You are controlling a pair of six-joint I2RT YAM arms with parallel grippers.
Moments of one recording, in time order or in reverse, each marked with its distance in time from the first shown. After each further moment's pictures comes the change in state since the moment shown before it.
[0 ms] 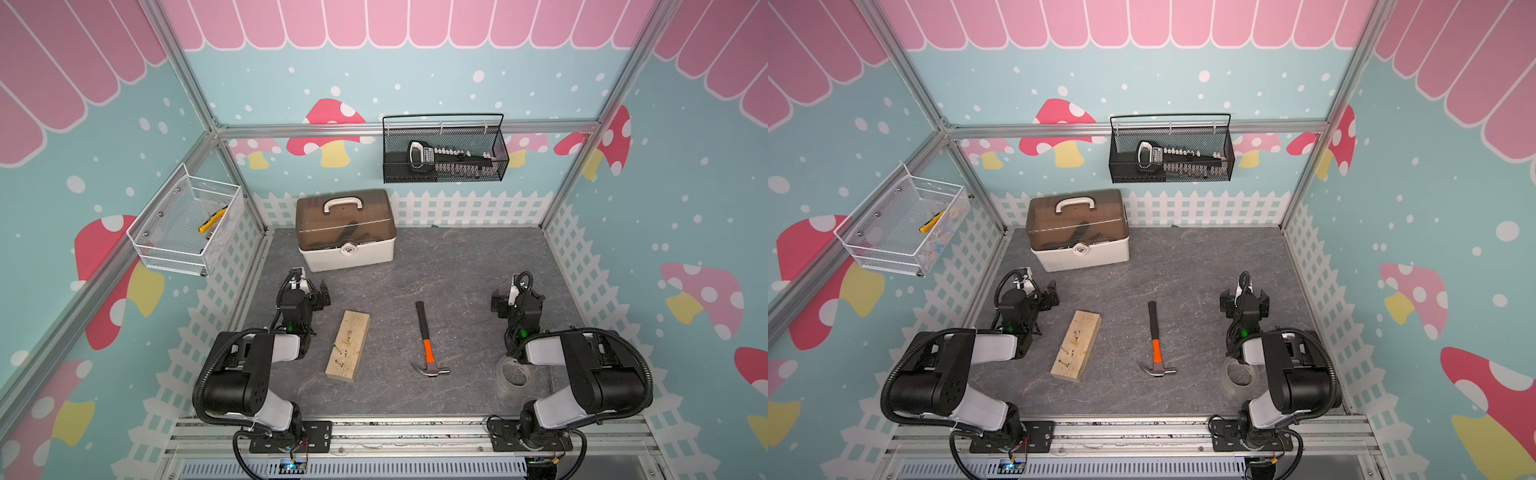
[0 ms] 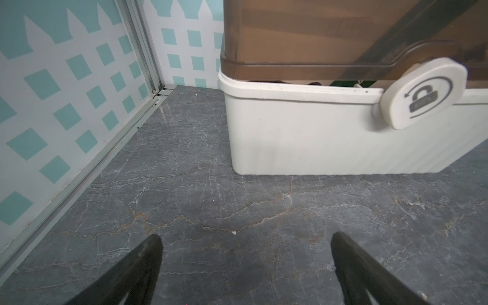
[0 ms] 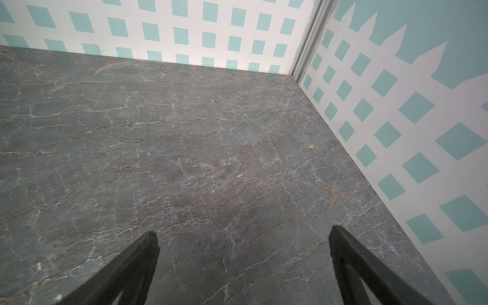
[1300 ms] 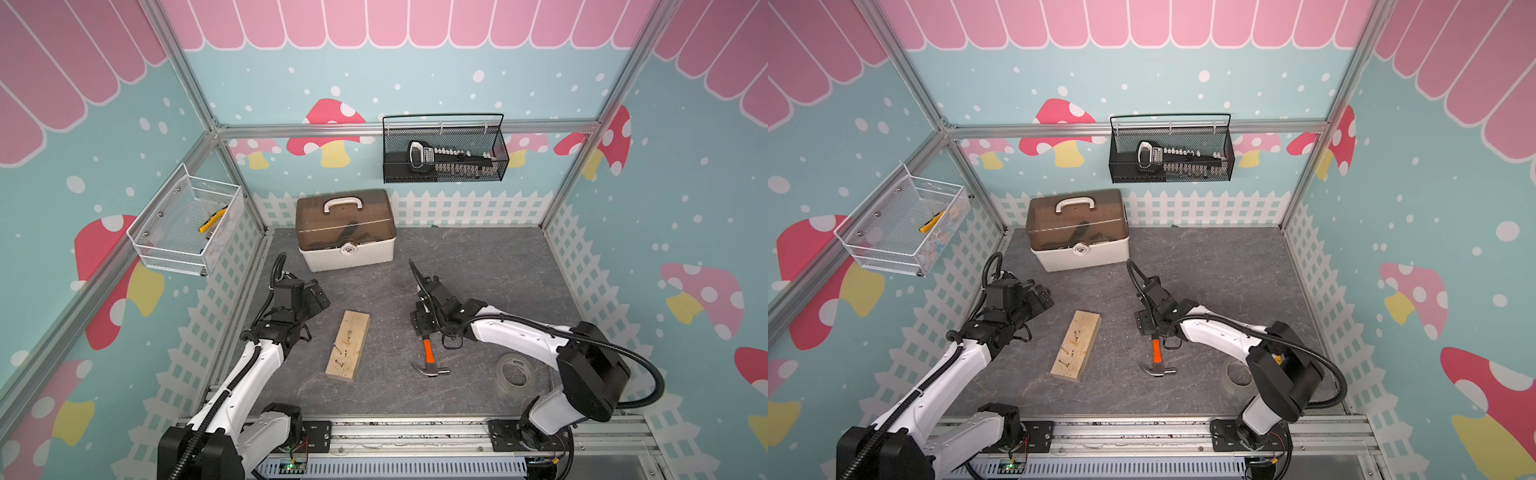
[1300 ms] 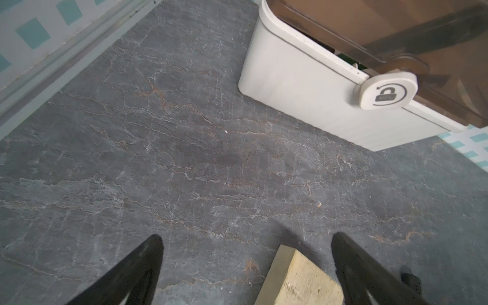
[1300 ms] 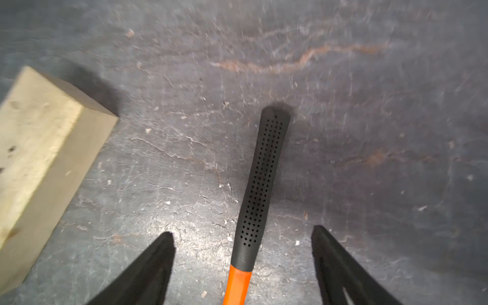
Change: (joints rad) left arm -0.078 -0.496 0.264 -1.168 0.003 -0.499; right arm 0.746 0.092 0.683 -1.293 -0.135 0.528
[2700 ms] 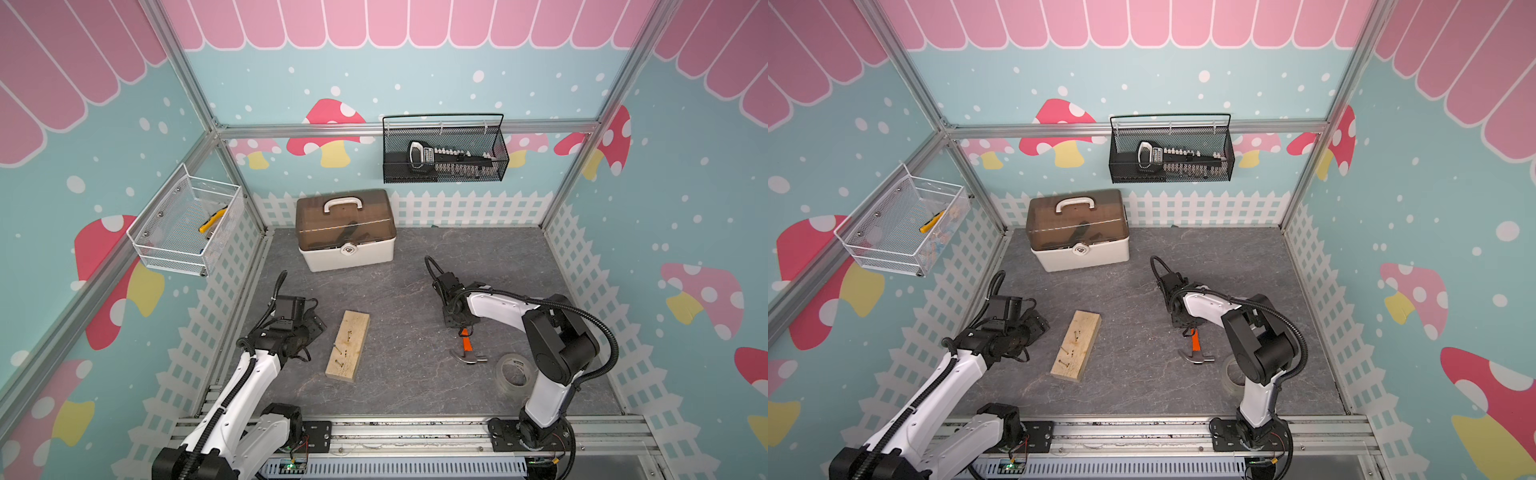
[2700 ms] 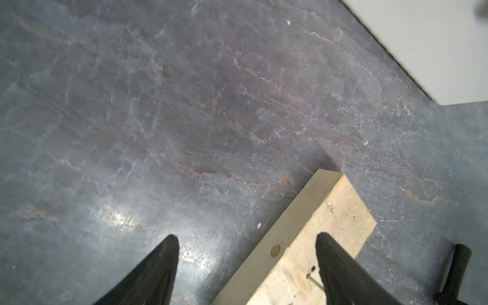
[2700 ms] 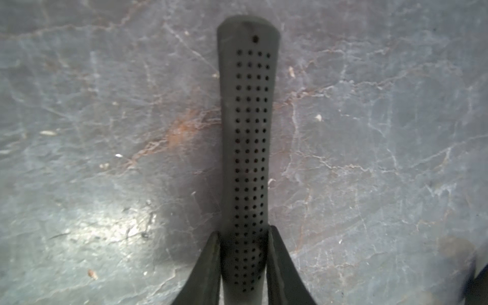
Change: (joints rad) left arm 0.000 -0.107 -0.057 -0.370 0.091 -0.259; right arm -0.239 0.183 0.080 -0.245 0.184 -0.043
